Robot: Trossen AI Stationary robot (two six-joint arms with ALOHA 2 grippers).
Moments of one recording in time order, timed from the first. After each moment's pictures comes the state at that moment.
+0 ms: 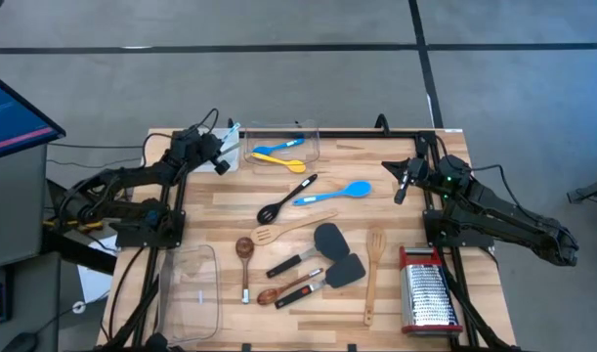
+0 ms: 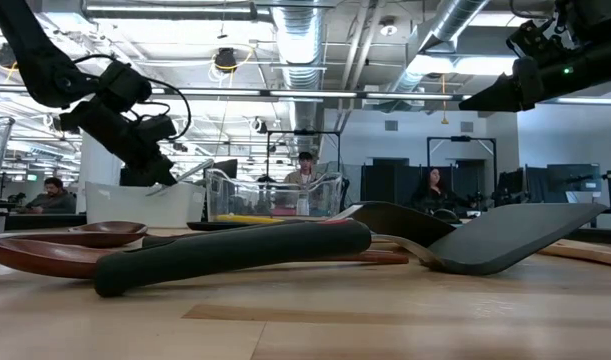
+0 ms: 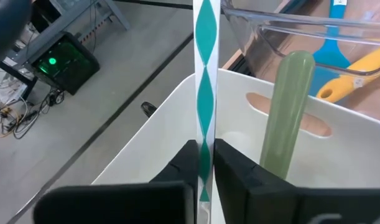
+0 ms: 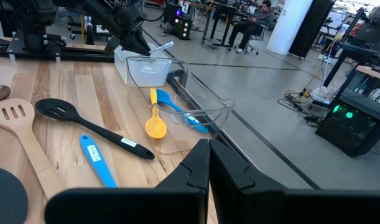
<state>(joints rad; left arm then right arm) 1.00 1.21 0.29 0.44 -0.08 0.46 -0.53 0.37 0.27 -0.08 0.00 -0.24</state>
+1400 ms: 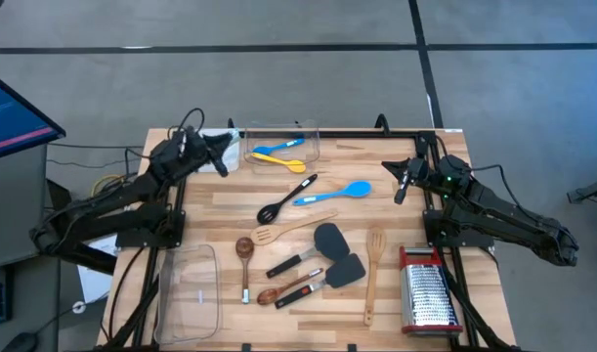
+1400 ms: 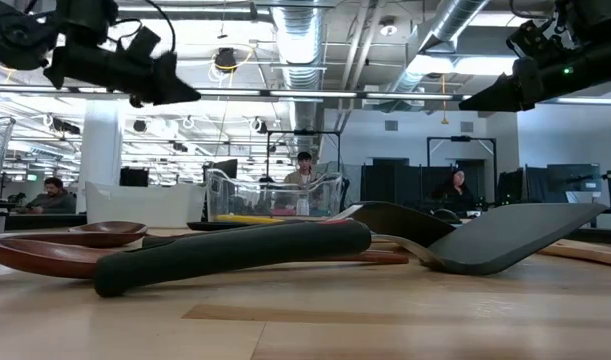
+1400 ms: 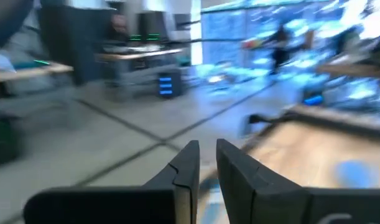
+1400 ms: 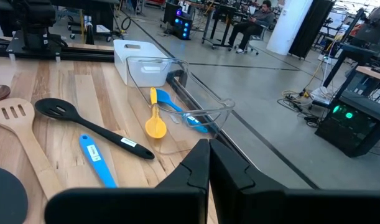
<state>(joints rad) 0.71 0.75 0.29 0.48 -0.01 0.02 -0.53 0.37 0.27 -0.08 0.00 -0.25</state>
